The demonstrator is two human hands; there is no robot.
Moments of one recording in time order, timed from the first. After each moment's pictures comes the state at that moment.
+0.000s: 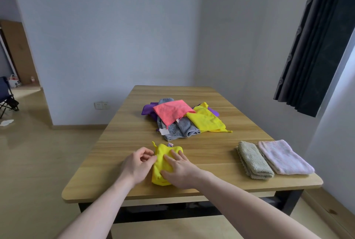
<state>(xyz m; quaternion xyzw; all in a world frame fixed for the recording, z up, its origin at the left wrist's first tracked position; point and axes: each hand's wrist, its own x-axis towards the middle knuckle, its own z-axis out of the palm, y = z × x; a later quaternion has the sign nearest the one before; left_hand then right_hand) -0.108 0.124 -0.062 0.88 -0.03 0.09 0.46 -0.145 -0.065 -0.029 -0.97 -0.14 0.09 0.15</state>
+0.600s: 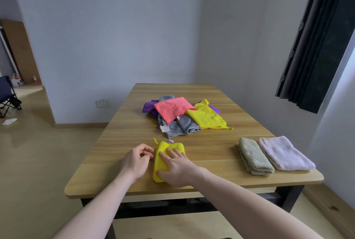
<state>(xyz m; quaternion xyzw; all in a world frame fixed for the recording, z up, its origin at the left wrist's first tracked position) -0.107 0.124 -0.062 0.89 -0.01 0.10 0.45 -0.140 -0.053 -0.036 -0.98 -0.17 0.09 0.10</state>
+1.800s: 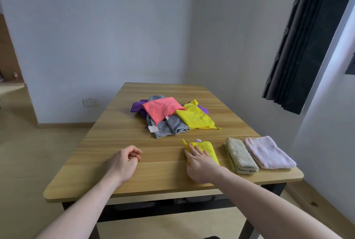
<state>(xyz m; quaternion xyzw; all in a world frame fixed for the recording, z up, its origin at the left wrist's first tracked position) -0.106 0.124 -0.065 0.90 -0.04 0.09 0.42 -0.140 -0.154 -0.038 -0.99 -0.08 0.07 0.03</state>
